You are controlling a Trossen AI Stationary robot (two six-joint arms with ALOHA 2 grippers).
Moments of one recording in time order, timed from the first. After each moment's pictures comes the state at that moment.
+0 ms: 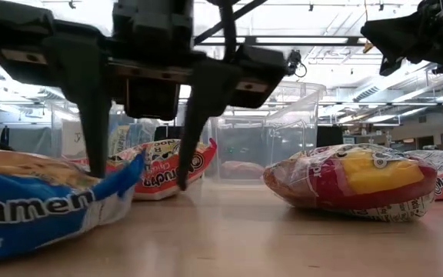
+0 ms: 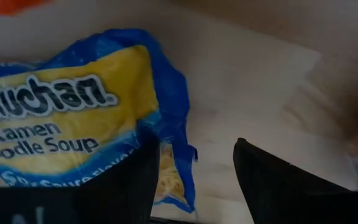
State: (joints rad) left arm -0.39 2.16 1.63 -0.79 0.27 -2.27; right arm -0.04 0.01 0.01 0.32 0.03 0.00
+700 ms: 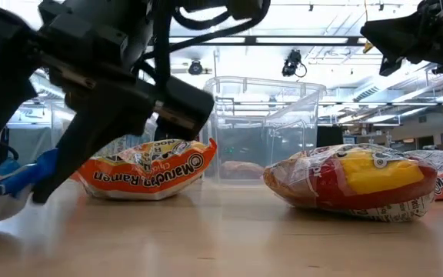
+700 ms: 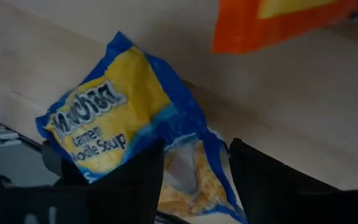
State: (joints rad) left arm -0.41 2.19 1.64 -1.03 0.43 -2.29; right arm -0.04 0.01 0.01 0.32 0.03 0.00
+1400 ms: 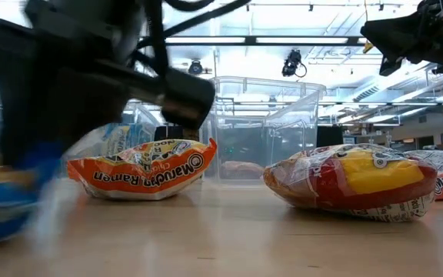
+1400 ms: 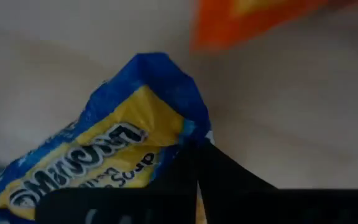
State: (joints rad) left arm -0.45 2.17 1.63 -1.01 0.27 -2.30; right arm -0.04 0.01 0.01 0.32 0.03 0.00
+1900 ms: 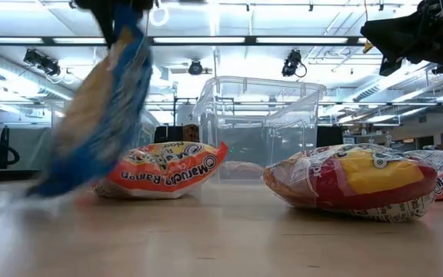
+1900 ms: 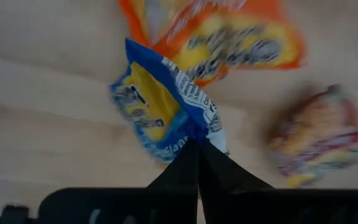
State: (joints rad) left arm -0.44 1.85 1.63 -1.14 -0.09 -2.25; right arm -0.04 0.01 0.01 0.32 0.03 0.00
